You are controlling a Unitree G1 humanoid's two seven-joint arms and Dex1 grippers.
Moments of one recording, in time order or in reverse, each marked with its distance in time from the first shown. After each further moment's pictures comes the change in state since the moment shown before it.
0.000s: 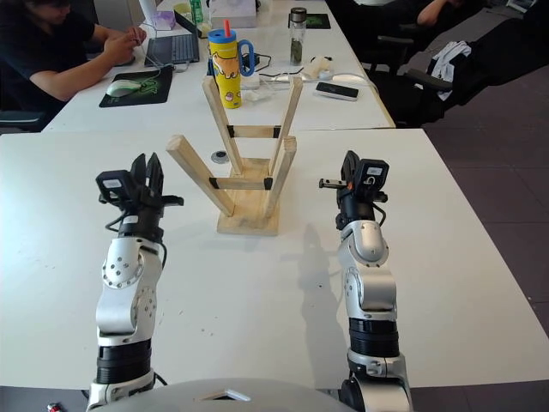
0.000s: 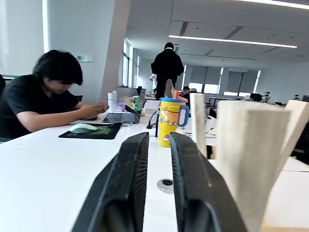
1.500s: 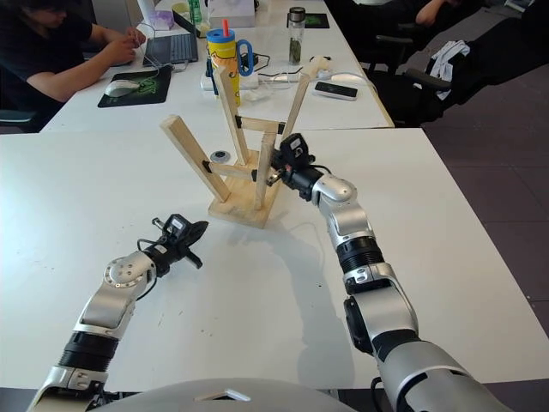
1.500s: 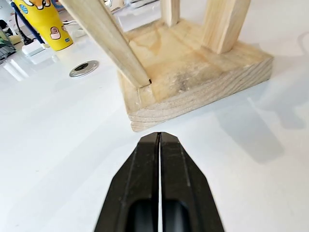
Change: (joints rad) left arm 0.005 0.421 -0.148 0.469 0.080 -0.089 -0.516; right arm -0.538 -0.132 0.162 0.915 0.001 -0.262 0.767
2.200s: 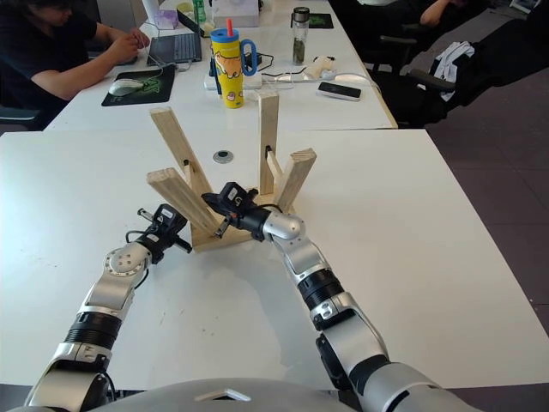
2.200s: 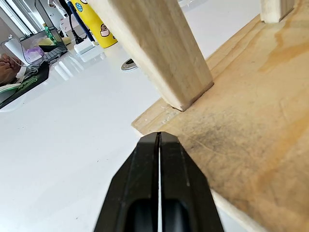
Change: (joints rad) left arm -0.074 -0.046 0.043 0.213 0.048 -0.146 0.128; right arm 0.324 0.181 0.175 -0.354 -0.150 0.031 -0.114
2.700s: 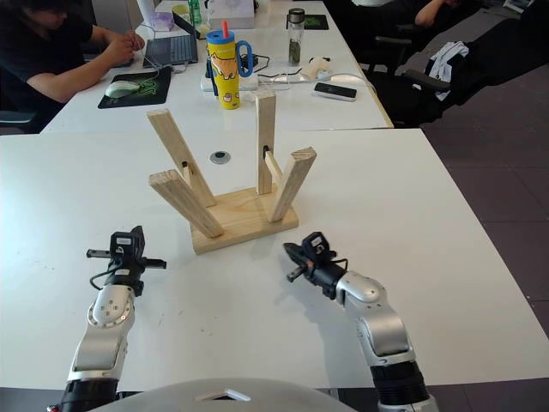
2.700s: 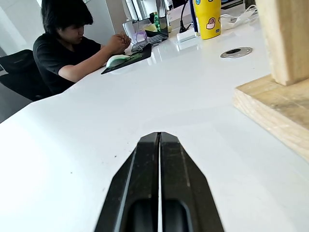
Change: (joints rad) left arm 0.452 -0.193 0.106 -0.532 0.050 0.162 0.373; right arm 0.428 -0.305 -0.265 -0.404 0.112 0.361 -0.133
